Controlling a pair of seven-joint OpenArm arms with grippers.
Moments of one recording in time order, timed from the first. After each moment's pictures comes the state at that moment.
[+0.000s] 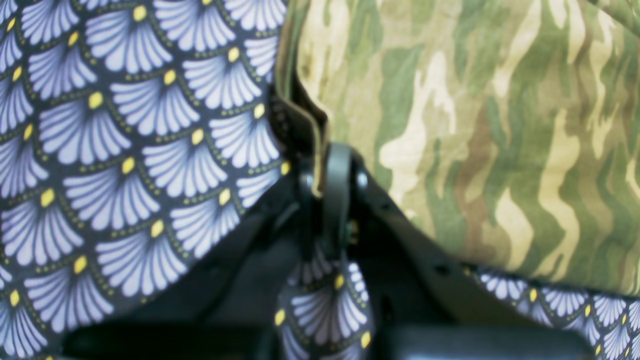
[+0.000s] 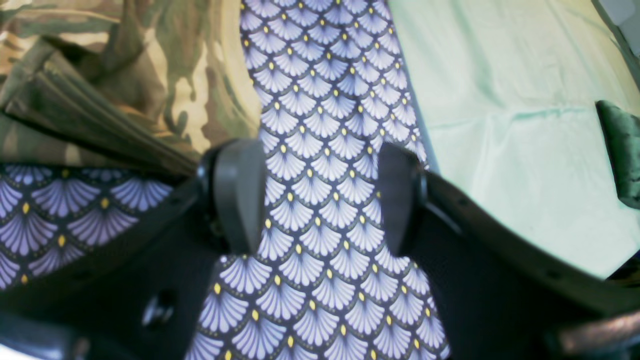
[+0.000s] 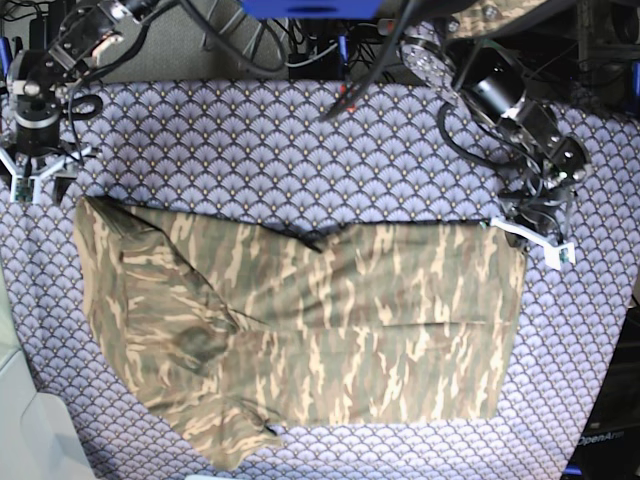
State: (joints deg) left arm -16.1 7.2 -58.0 72.8 14.9 -40.4 32.2; right arm -6.3 -9.2 56.2 103.7 -26.8 40.3 -12.4
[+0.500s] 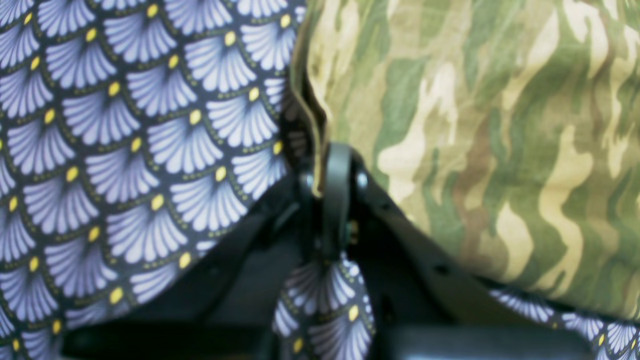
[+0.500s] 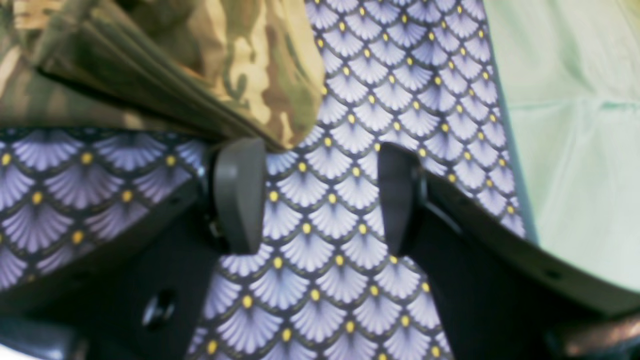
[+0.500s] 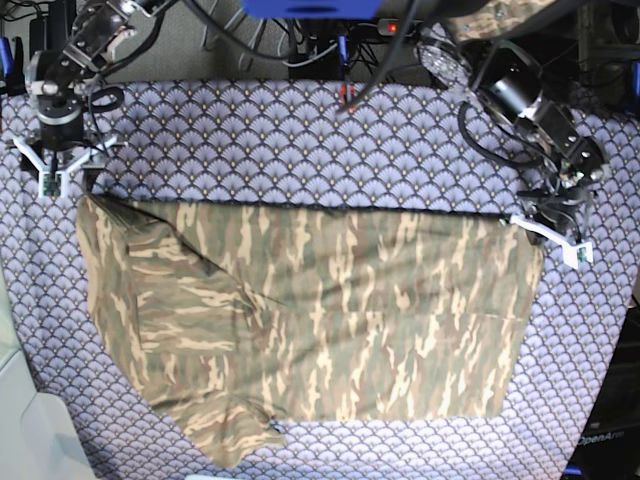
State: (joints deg) left arm -15.8 3.3 -58.0 72.8 15.3 -40.5 32.5; right arm -8.7 -9.5 51.8 99.9 -27.0 40.3 -12.6
